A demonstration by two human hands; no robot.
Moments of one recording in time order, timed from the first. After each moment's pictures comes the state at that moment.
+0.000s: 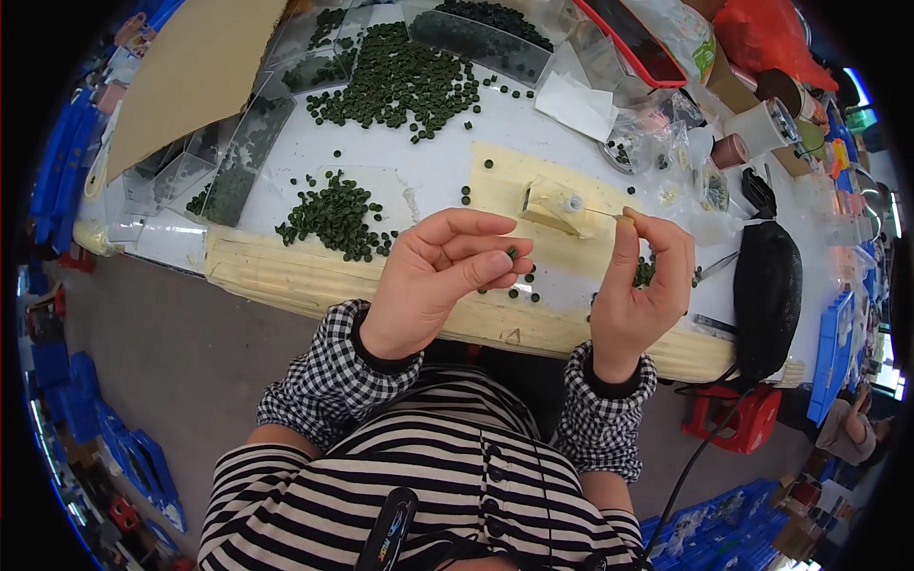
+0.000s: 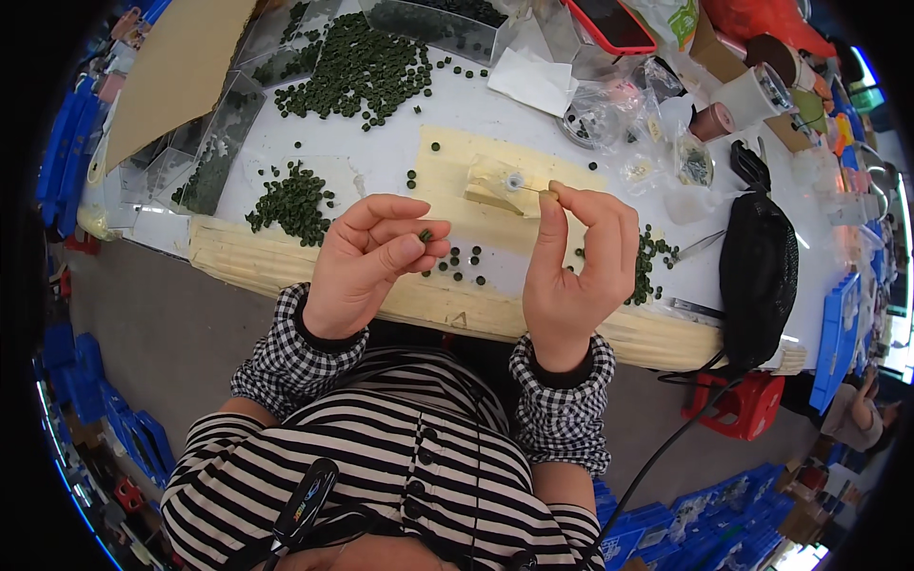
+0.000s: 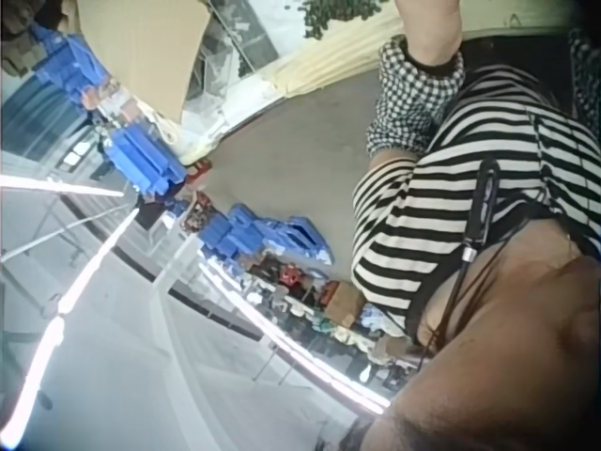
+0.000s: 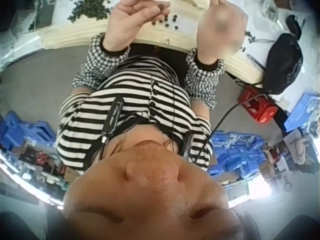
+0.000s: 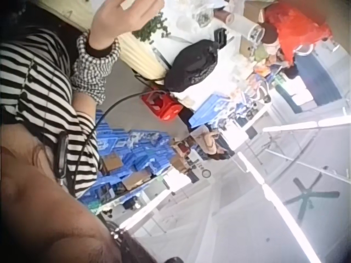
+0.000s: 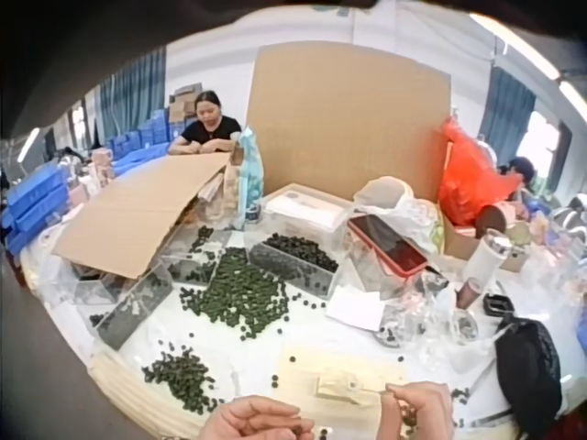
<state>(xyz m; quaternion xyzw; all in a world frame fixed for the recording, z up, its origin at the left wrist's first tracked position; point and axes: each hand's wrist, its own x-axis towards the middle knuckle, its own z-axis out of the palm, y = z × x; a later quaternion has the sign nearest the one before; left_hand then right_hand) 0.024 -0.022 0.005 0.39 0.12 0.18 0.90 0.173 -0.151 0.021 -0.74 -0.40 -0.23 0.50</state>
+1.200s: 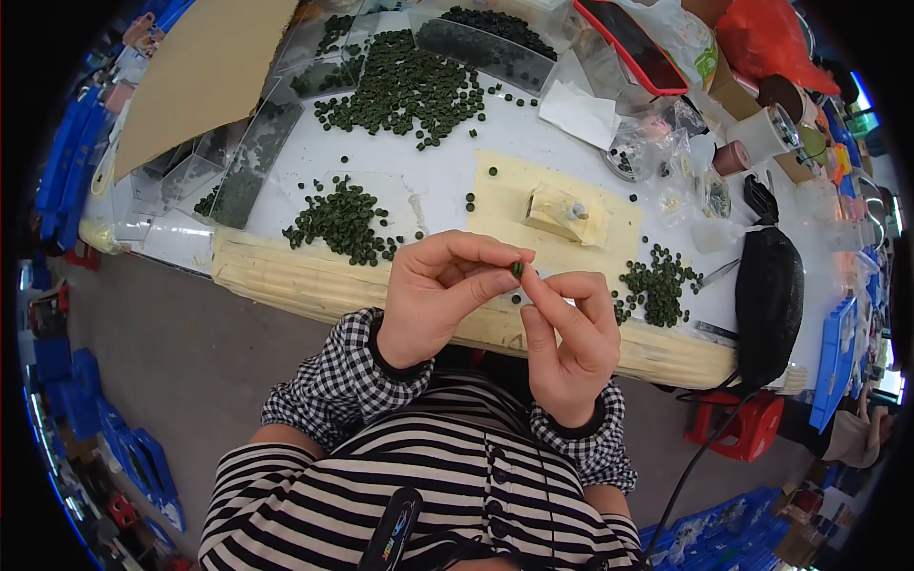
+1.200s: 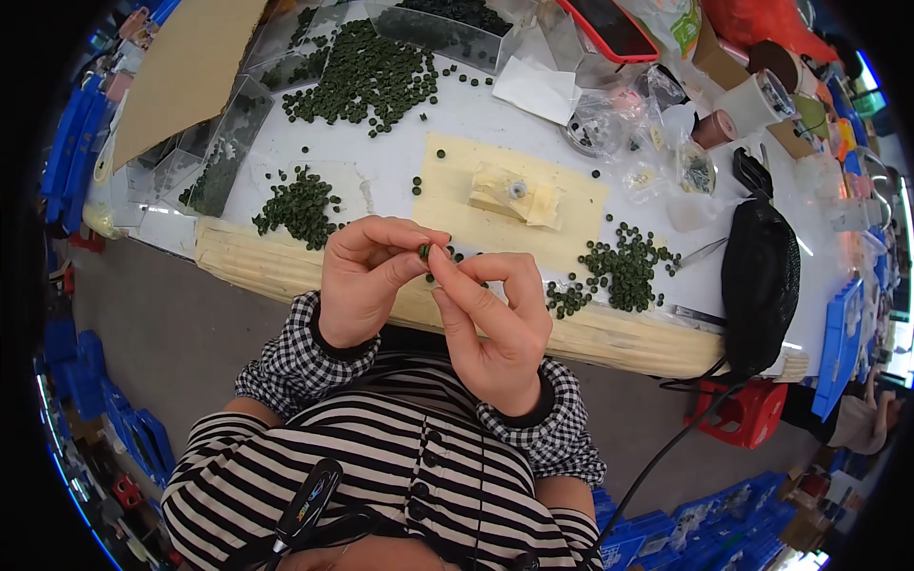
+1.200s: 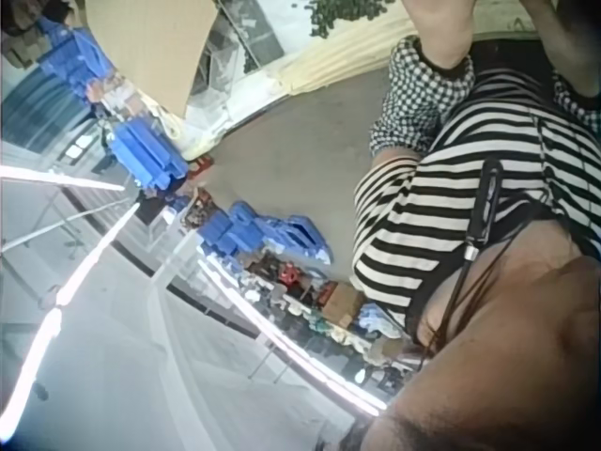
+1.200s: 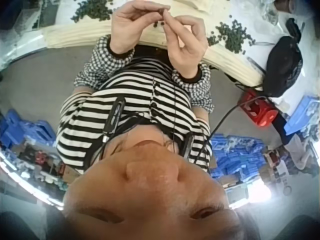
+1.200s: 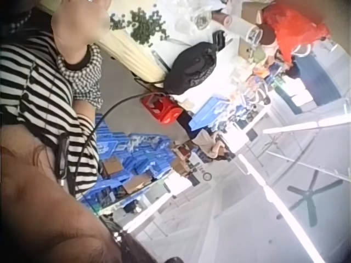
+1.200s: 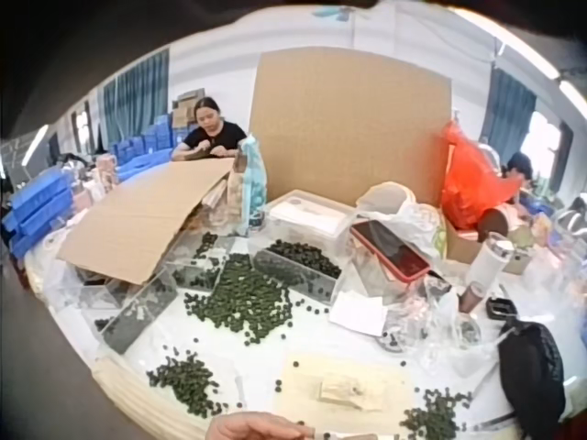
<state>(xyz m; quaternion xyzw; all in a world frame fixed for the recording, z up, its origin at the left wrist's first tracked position) 0.026 -0.032 -0.003 0.50 0.07 0.28 0.82 0.117 -0.159 0.017 -0.66 -0.47 0.00 0.59</state>
